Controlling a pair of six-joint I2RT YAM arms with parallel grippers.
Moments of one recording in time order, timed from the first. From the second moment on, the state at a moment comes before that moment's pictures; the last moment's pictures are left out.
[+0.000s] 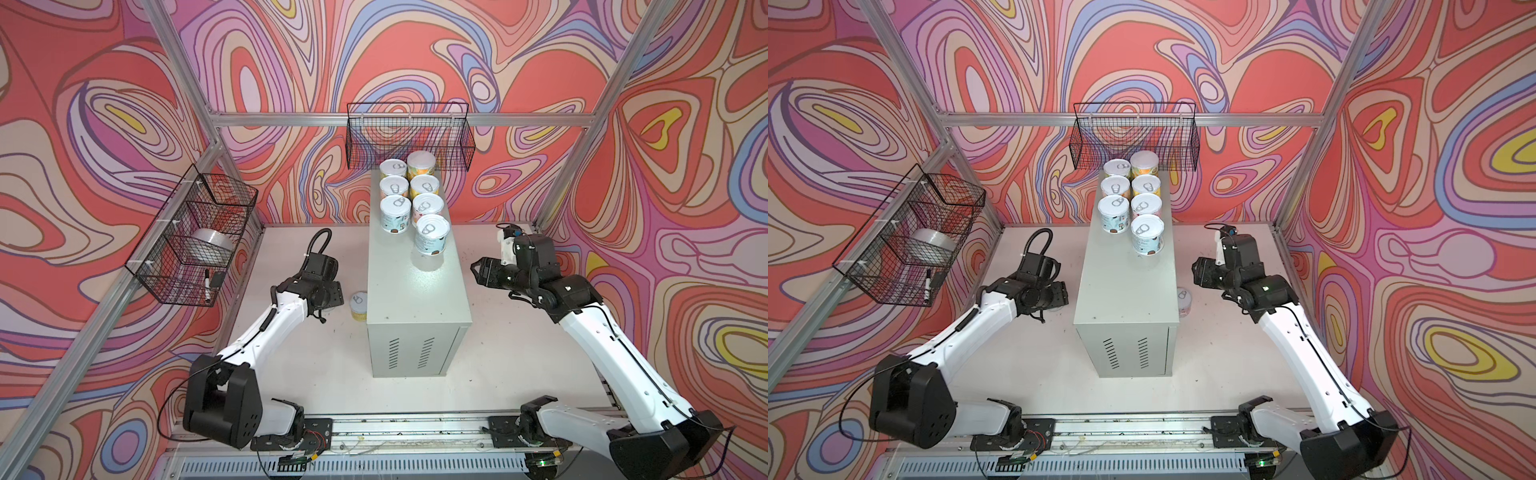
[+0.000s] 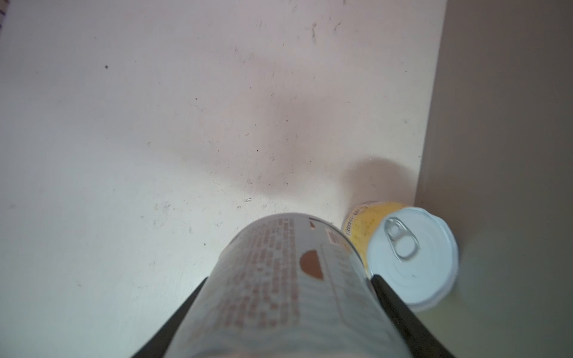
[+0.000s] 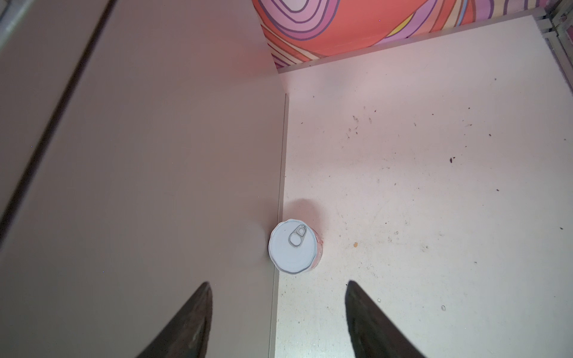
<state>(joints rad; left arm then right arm) -0.28 1.33 1.05 -0.74 -0.18 -0.48 0.30 1.16 1.24 -0.75 -0.04 0.39</state>
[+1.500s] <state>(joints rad) -0.79 1.80 2.54 -1.52 -0.21 -0.23 0.29 1.07 1.33 -0.77 -0.07 0.34</state>
